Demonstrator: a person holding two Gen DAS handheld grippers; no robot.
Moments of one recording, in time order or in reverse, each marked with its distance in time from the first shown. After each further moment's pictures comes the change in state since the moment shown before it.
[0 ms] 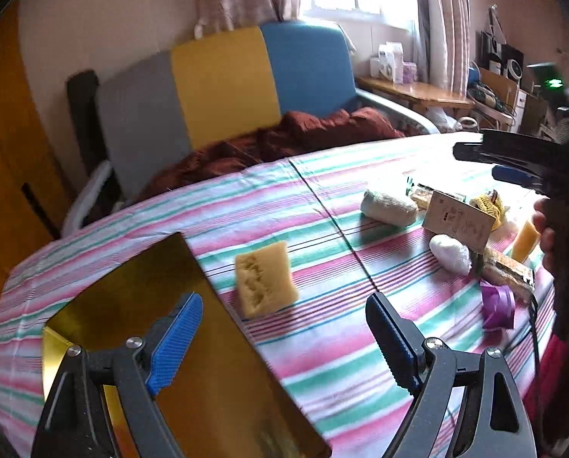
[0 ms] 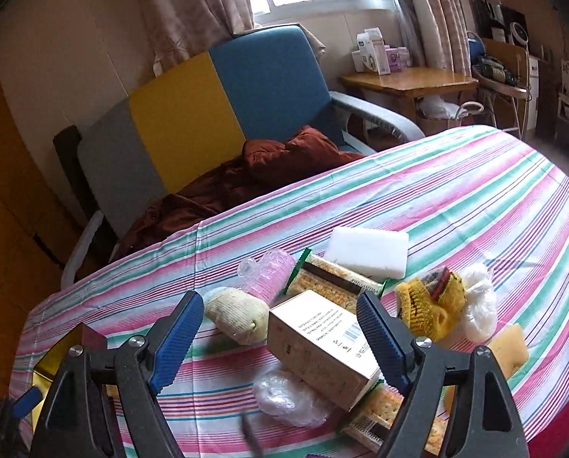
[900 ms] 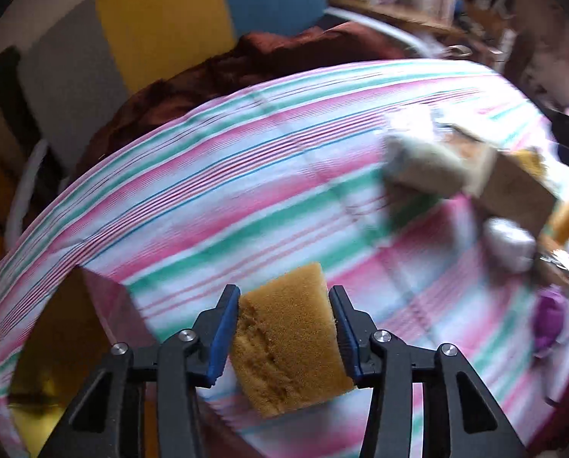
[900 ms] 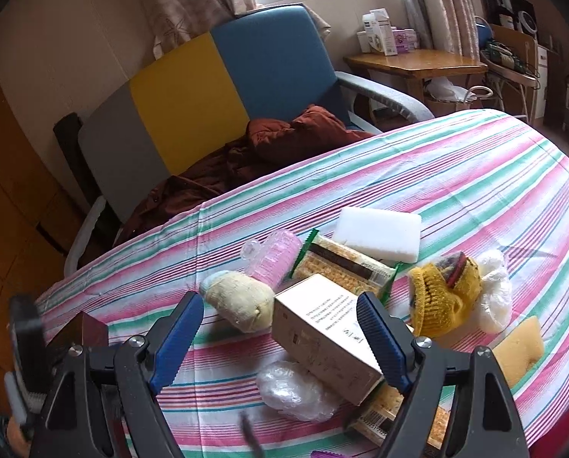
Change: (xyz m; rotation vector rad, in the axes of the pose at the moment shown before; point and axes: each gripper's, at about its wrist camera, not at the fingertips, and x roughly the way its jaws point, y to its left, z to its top) left arm 0.121 -0.007 0.032 0.129 0.263 -0.137; right arm 0.015 0.000 -0.003 0.008 0.069 0.005
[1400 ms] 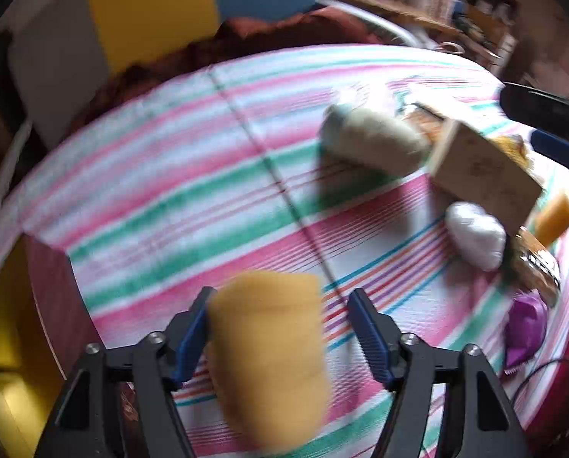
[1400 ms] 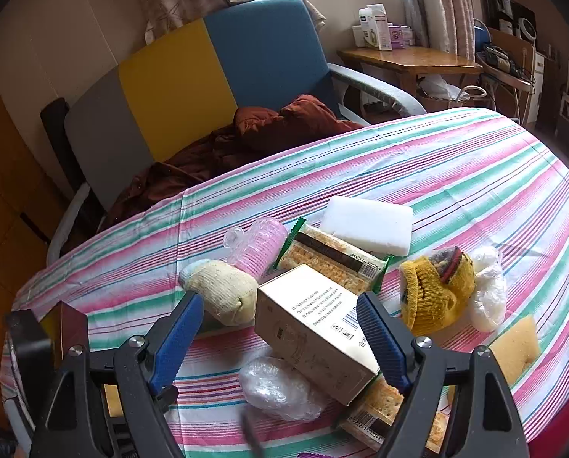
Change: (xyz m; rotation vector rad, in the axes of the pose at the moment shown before) left arm 0.021 -0.034 -0.007 -0.106 0.080 -0.033; right arm 0.013 0.004 -0.004 -0.035 0.038 -0.066
